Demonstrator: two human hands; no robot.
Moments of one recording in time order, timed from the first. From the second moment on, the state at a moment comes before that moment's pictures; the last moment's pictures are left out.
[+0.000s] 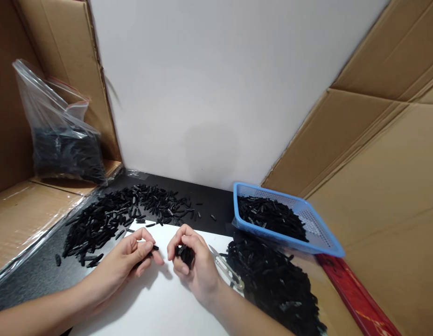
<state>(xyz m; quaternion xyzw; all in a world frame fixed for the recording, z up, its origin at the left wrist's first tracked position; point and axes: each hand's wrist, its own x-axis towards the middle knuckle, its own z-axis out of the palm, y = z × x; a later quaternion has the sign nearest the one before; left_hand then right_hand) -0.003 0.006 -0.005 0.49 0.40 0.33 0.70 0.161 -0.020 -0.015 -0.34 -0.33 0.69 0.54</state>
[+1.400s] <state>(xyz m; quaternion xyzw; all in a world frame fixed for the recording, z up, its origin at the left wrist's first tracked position) -0.003 0.007 -0.007 0.47 0.39 0.35 0.71 0.164 -0.018 -0.023 -0.53 -0.49 0.44 0.53</state>
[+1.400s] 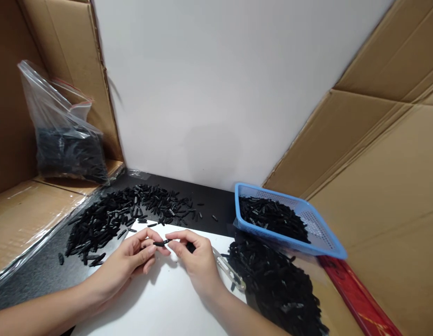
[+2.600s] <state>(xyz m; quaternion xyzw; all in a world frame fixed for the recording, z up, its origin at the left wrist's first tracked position) 0.013 0.036 -0.014 0.48 0.37 0.35 0.72 0.169 0.000 -0.045 -0.45 -0.41 0.52 0.60</state>
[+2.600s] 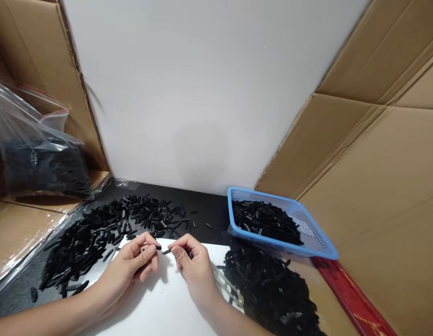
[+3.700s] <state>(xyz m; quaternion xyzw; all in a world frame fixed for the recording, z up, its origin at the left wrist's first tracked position) 0.015 0.023 -0.002 0.43 0.36 0.39 0.73 0.168 -0.012 -0.026 -0.42 -0.39 0.58 0.58</state>
